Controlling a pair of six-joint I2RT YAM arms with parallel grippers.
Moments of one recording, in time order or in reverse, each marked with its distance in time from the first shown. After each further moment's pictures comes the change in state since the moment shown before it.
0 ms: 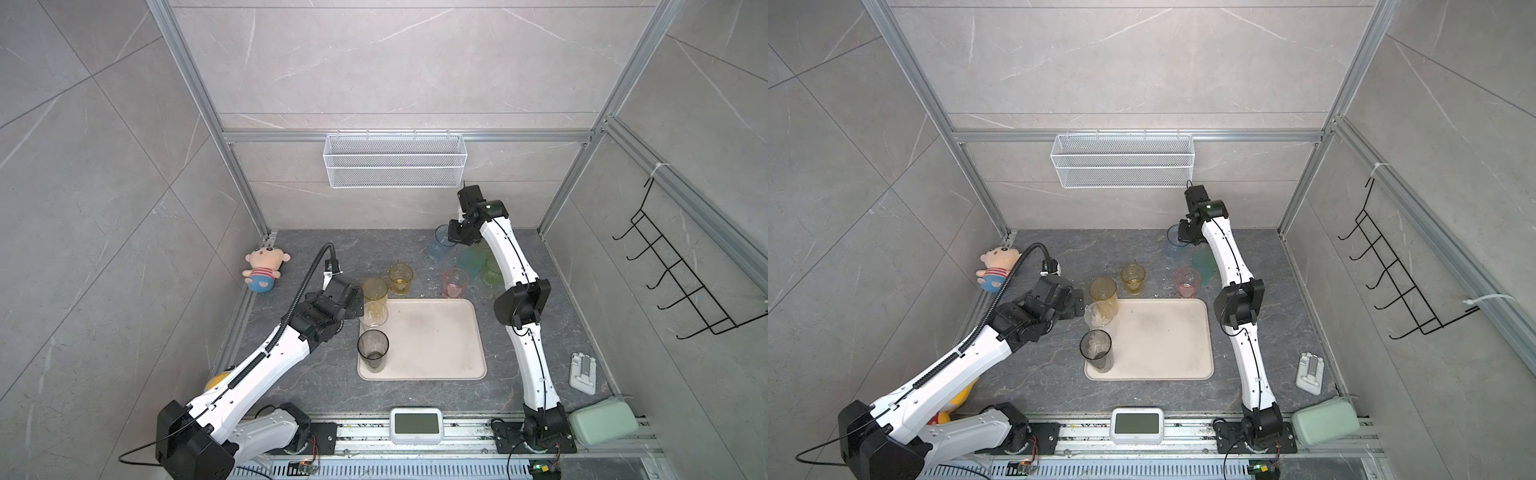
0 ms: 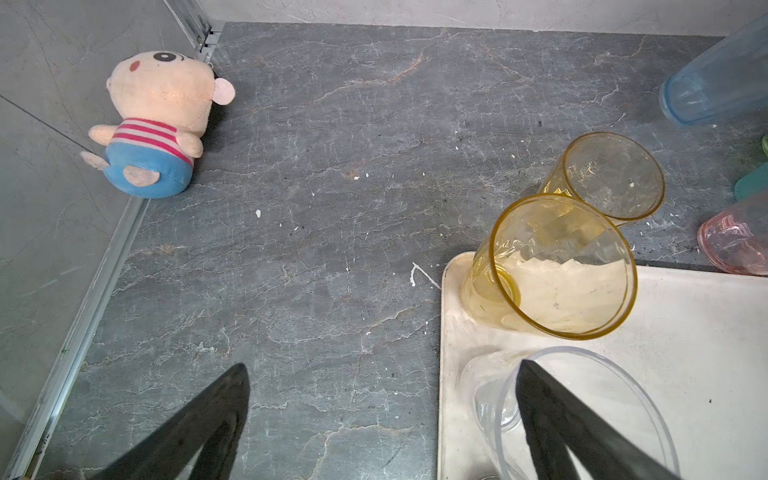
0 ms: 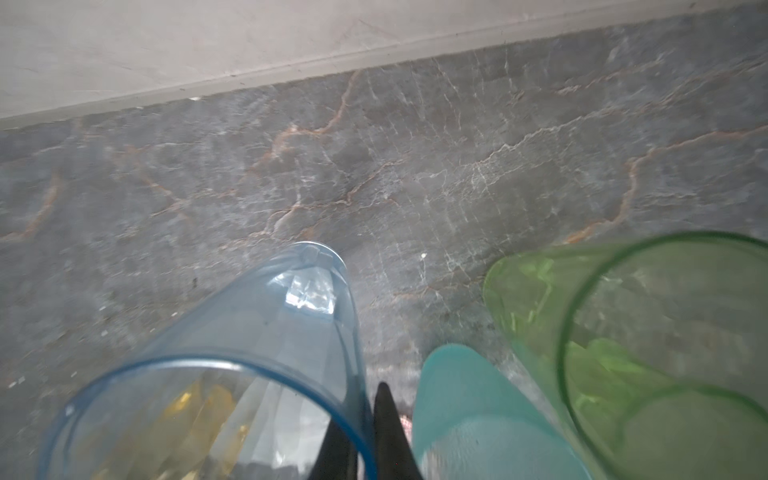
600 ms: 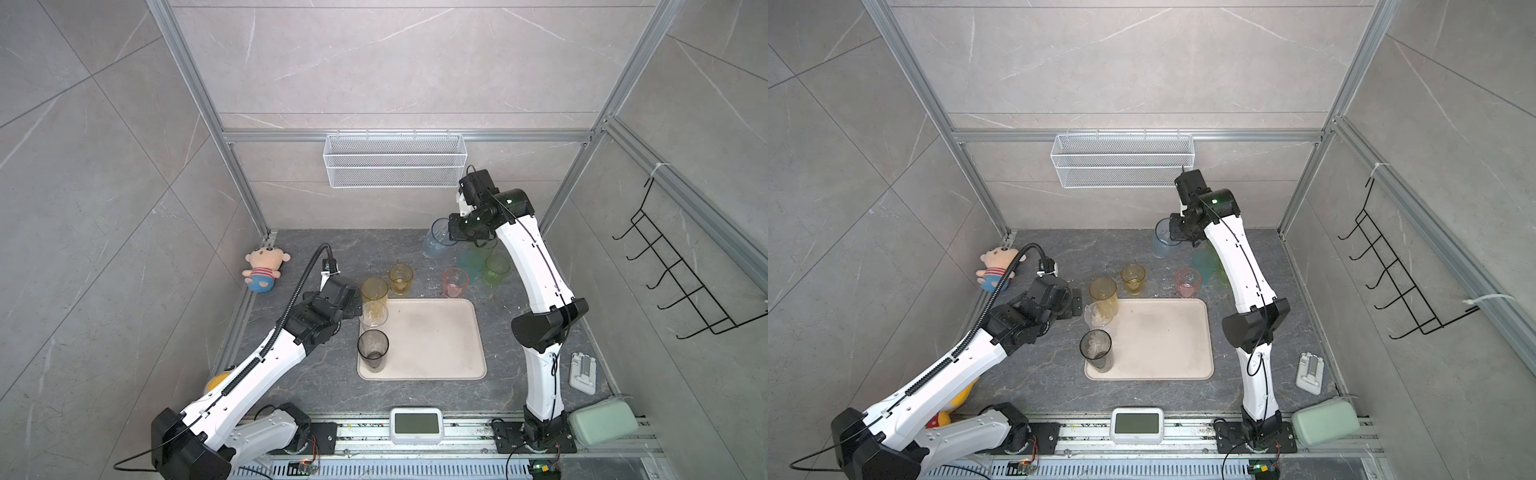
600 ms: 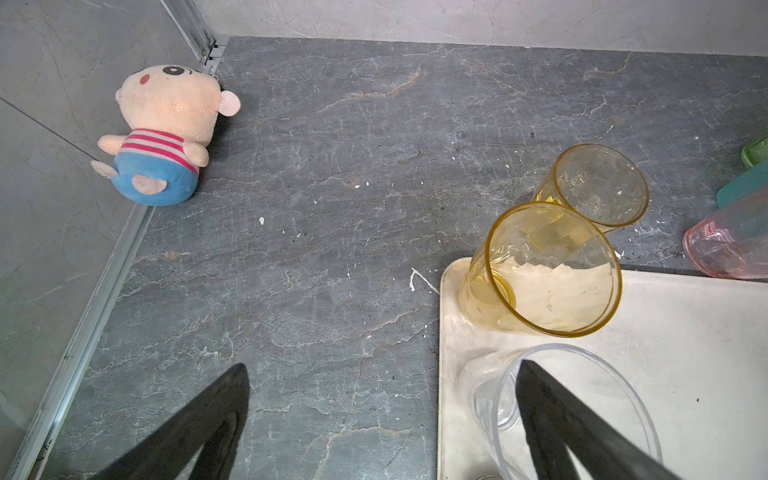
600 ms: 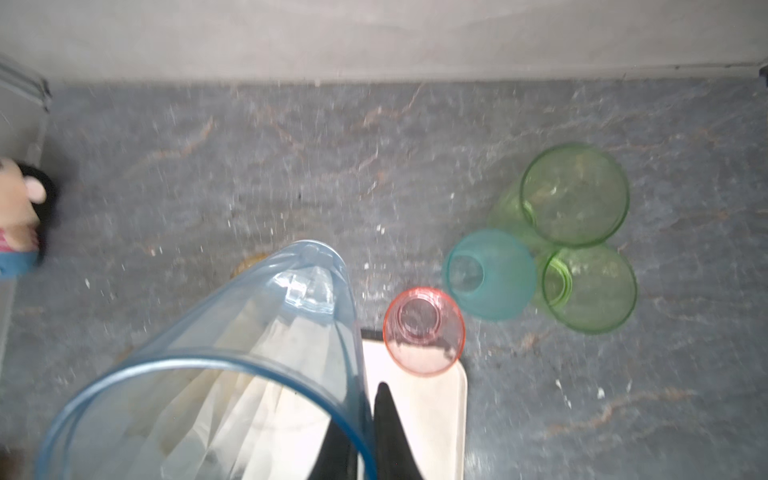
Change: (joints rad) left arm 0.000 -0.037 0.000 -0.005 -0.006 0.018; right arm 0.174 -0.415 -0.267 -0.124 0.061 -0.007
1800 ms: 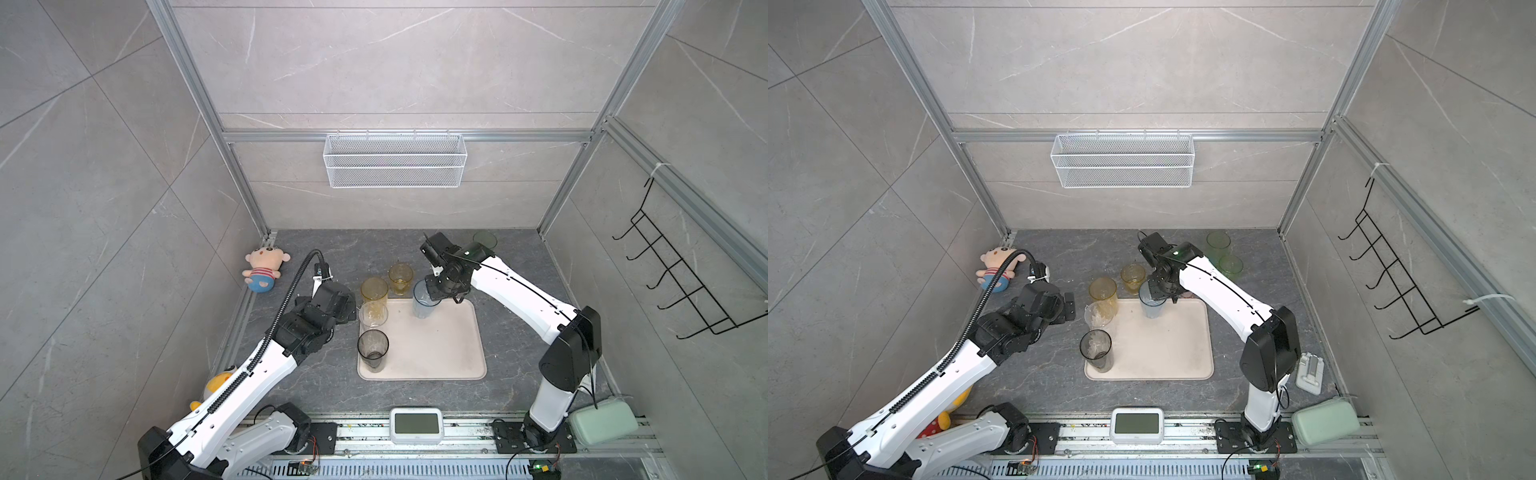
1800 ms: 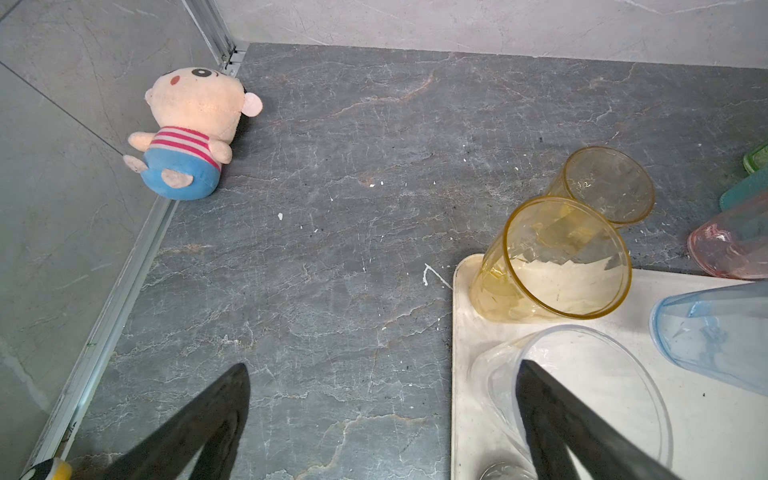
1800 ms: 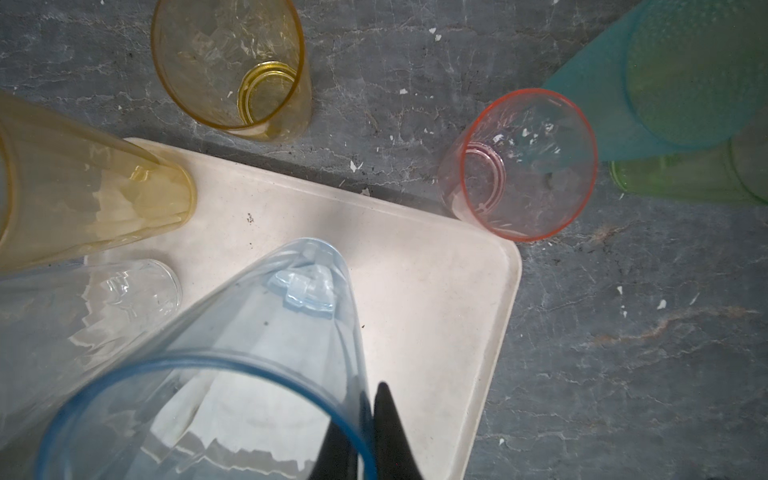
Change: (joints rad) left arm 0.000 -0.080 -0.030 -0.036 -0.019 -0.009; right arm 0.226 -0.289 -0.814 0.297 0.098 0.062
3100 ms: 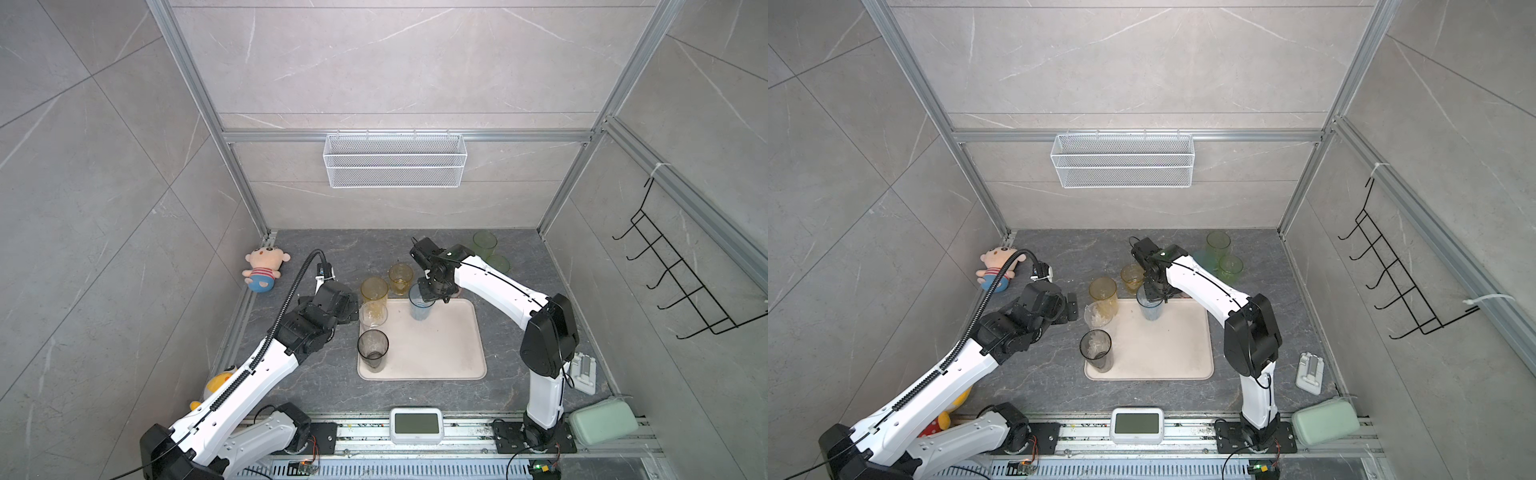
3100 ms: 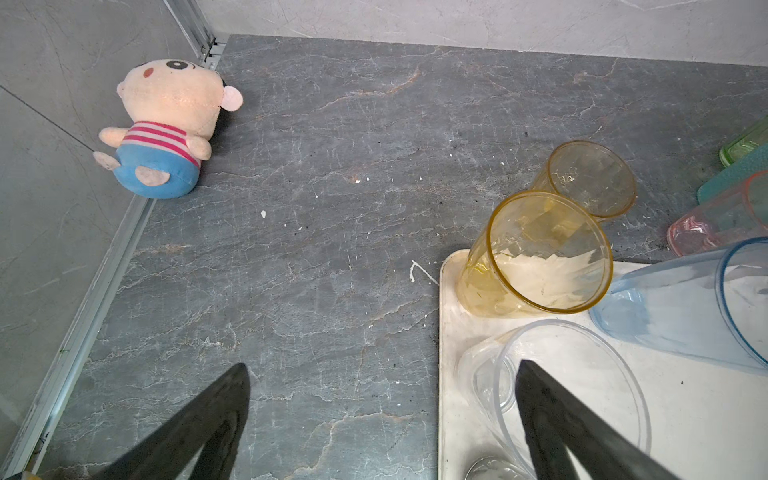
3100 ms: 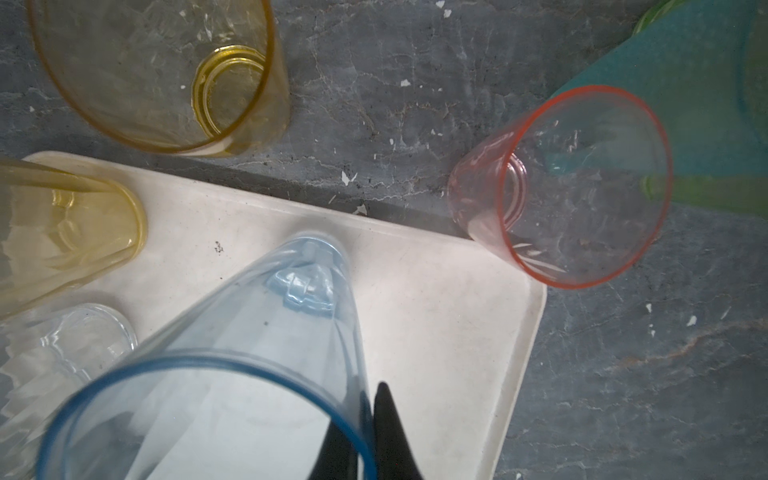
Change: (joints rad) left arm 0.000 0.010 -0.006 0.023 0.044 -0.004; right arm 0.000 0.143 0.034 0.037 0.034 0.021
